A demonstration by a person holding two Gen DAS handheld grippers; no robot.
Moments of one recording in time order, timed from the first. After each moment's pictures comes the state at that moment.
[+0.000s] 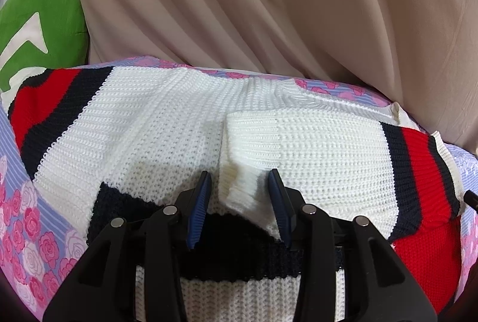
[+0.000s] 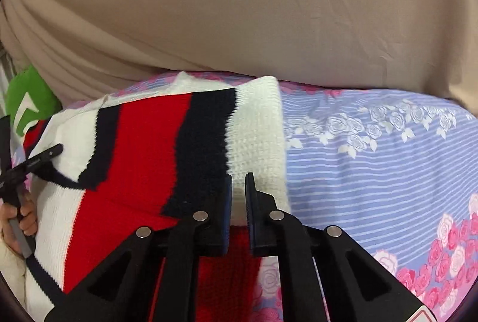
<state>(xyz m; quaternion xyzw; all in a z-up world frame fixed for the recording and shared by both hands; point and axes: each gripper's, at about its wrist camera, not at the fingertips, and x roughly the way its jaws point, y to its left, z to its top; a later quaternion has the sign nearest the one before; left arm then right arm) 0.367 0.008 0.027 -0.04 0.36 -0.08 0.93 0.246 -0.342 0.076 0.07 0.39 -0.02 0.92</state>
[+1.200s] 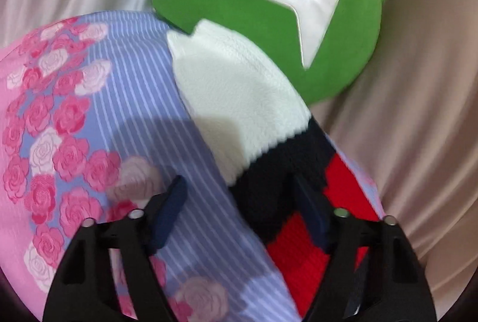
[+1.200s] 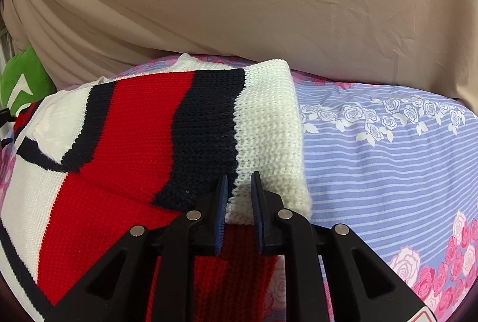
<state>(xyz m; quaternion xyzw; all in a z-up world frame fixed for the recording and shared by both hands) 0.419 0.334 0.033 -0.33 0.33 0.17 0.87 0.242 -0.324 0.056 0.05 0.36 -0.03 0.93</state>
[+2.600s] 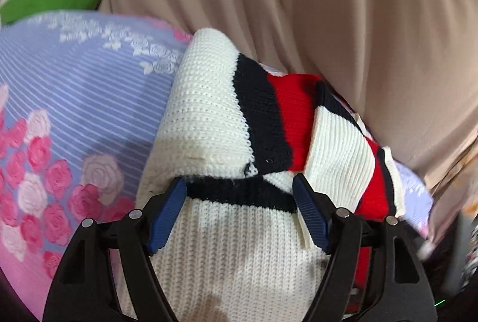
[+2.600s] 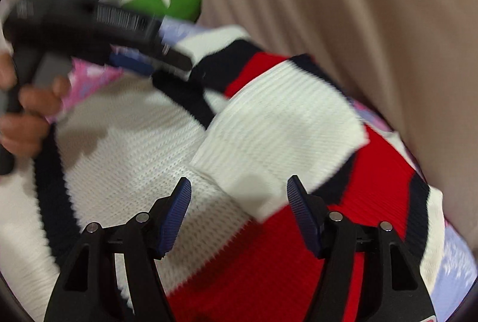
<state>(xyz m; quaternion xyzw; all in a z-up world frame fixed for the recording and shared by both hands) 0.321 0.030 0.043 -0.19 0.41 -0.14 0.88 0.254 -0.088 0.052 -0.22 0.35 0.20 0.89</state>
